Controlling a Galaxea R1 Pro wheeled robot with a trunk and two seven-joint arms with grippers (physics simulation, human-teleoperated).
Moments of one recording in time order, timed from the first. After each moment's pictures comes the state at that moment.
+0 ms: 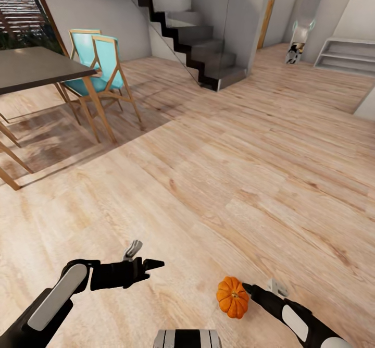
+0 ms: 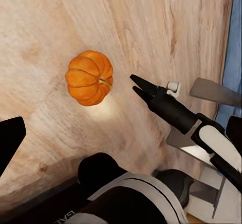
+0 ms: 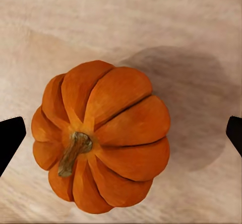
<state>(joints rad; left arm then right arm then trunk) -0.36 0.31 -0.30 -1.39 1.36 0.99 0.05 -0.53 -0.18 0.32 -0.34 -0.87 0.15 0.24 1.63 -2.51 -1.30</state>
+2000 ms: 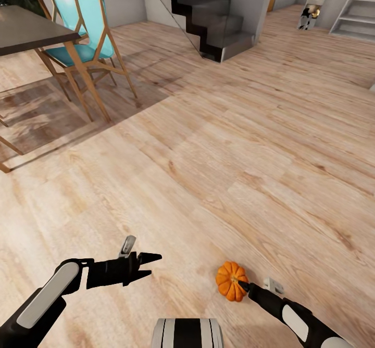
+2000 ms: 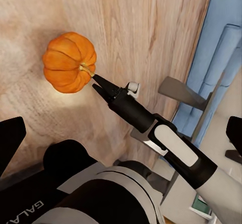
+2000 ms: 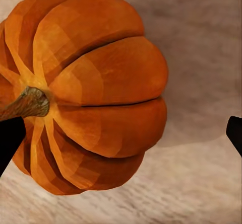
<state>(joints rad) -0.36 0.36 -0.30 -1.39 1.54 0.99 0.00 -0.54 -0.19 0.32 -0.34 -0.86 0.15 0.34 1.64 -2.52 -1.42</state>
